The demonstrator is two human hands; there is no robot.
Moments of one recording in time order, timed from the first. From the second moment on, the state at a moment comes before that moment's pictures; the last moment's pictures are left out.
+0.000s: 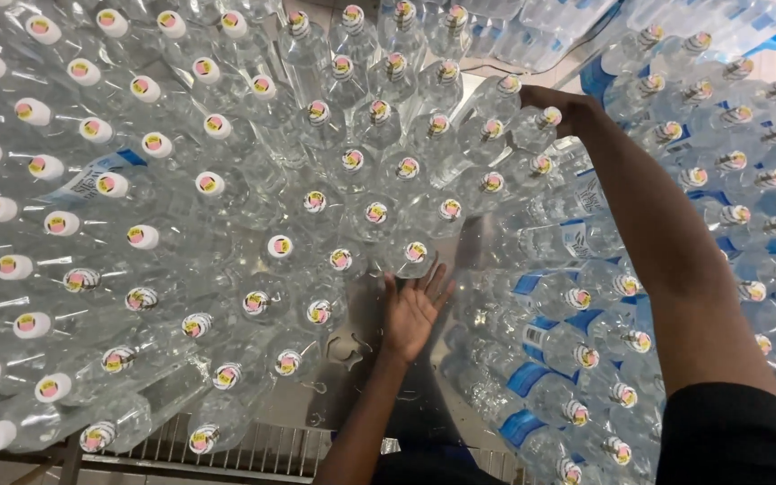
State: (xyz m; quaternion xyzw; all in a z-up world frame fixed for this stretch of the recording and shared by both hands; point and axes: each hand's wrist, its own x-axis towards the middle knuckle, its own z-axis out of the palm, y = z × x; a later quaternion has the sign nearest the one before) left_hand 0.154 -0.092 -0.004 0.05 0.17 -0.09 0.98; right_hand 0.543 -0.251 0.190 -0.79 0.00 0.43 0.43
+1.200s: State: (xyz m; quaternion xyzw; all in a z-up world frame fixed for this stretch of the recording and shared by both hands) left_hand 0.061 -0.083 -0.013 -0.08 0.40 -0.10 0.91; right_hand 0.490 -0.409 -0.076 -0.65 0.27 0.48 0.53
